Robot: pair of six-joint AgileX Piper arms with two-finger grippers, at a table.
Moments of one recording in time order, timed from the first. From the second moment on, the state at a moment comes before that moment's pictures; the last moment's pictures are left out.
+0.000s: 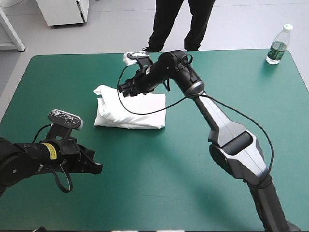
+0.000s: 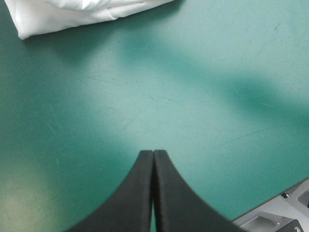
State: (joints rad) left arm -0.56 0.92 -1.15 -0.05 1.26 -0.15; right arm 0.60 2.32 -2.59 0.41 1.25 0.04
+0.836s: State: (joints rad) left arm -0.56 0.92 -1.15 -0.06 1.26 -0.15; right arm 0.46 2.29 -2.19 0.35 1.24 0.03
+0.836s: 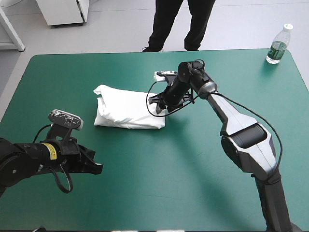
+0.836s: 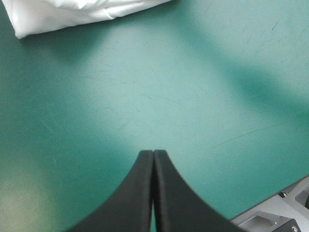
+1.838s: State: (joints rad) left arm -0.56 0.92 -1.15 -0.05 1.26 -0.15; right arm 0.46 2.33 -2.14 0.39 1.23 0.01
